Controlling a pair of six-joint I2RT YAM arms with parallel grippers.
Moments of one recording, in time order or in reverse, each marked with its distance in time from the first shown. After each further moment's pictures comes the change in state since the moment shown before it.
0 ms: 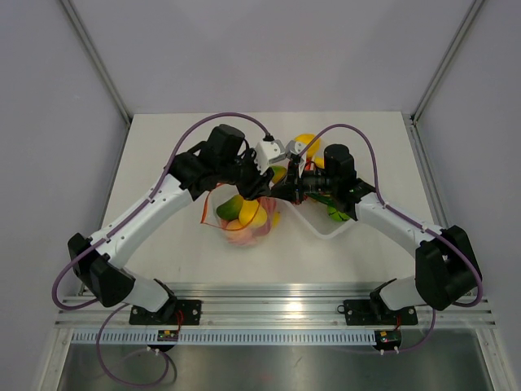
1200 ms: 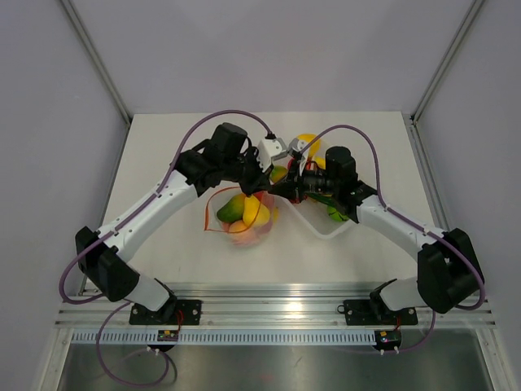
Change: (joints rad) left arm 0.015 0.046 -0.001 0.025 0.041 0.011; right arm 0.000 -0.017 -0.017 0.005 0.101 0.053
